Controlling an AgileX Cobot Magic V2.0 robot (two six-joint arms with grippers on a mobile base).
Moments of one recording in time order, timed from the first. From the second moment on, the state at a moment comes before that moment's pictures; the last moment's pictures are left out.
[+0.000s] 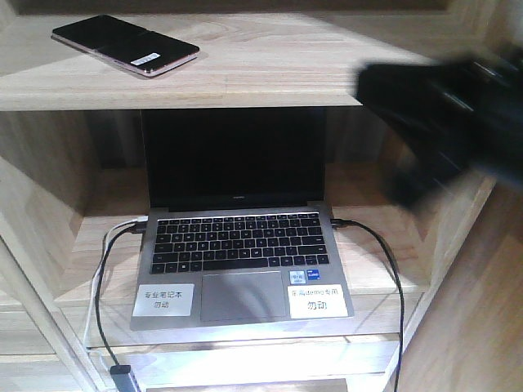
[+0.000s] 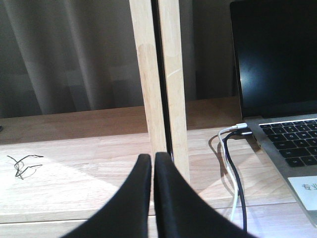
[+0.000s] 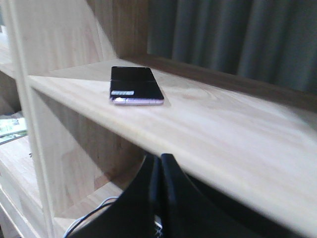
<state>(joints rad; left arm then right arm) 0.08 -0.01 0.03 -0.03 0.18 0.15 0.50 0.89 -0.89 0.94 0.28 -0.97</state>
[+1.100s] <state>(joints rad) 0.08 -0.01 0.03 -0.03 0.18 0.15 0.50 0.22 -0.33 0.94 0.27 -0.97</state>
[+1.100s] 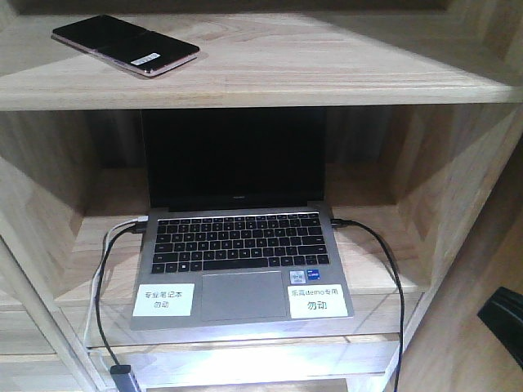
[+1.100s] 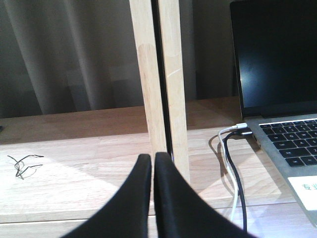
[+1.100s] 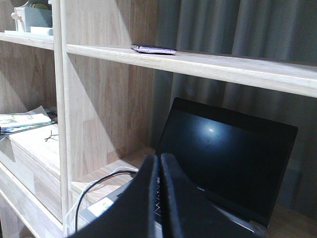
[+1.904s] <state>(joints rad) 0.08 -0.01 0.03 -0.03 0.18 0.15 0.50 0.22 -0.33 0.66 0.27 -0.69</state>
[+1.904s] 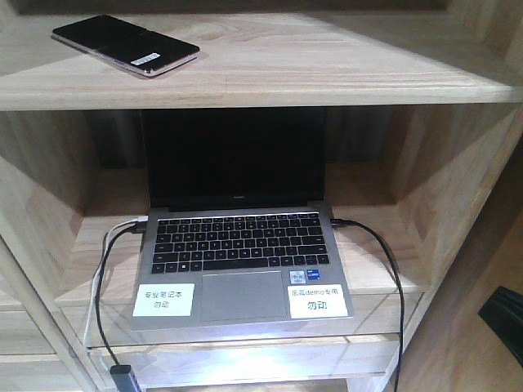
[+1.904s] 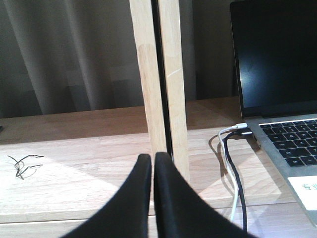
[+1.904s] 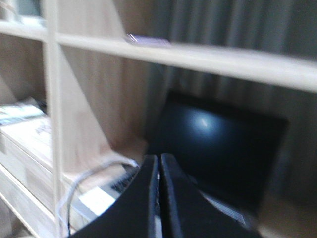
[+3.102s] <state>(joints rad) 0.08 -0.01 0.03 -0.03 0.18 0.15 0.10 0.19 -0.27 0.11 0.21 -0.21</state>
